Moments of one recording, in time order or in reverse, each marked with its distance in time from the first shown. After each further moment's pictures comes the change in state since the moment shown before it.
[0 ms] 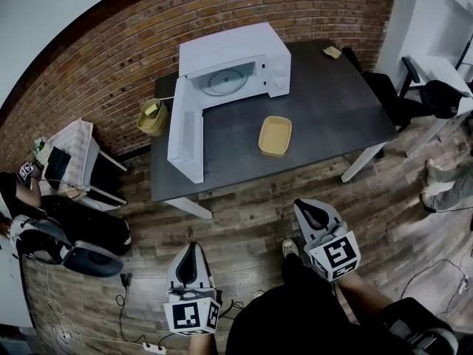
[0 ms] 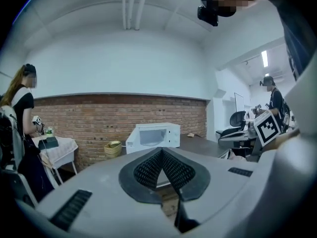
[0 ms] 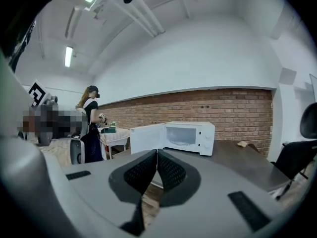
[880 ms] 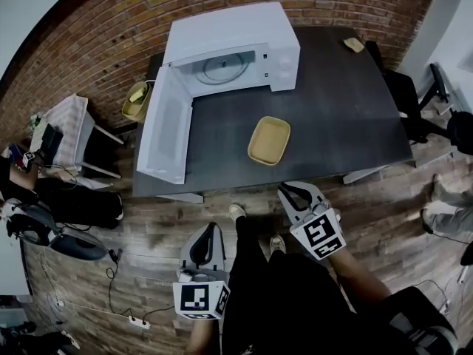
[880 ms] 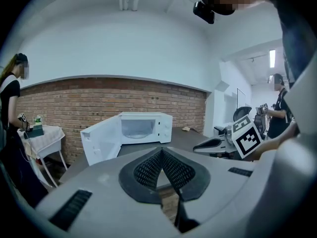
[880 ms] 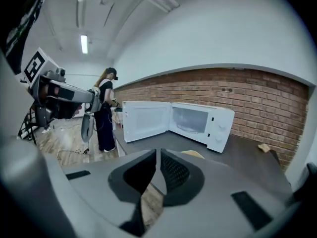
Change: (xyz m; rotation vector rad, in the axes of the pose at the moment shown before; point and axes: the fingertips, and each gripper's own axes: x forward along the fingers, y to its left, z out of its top) left arm 0.152 -0.093 -0.015 -0.050 0.113 -0.030; right arm 0.112 -0.102 -0.052 -0.162 0.193 0.240
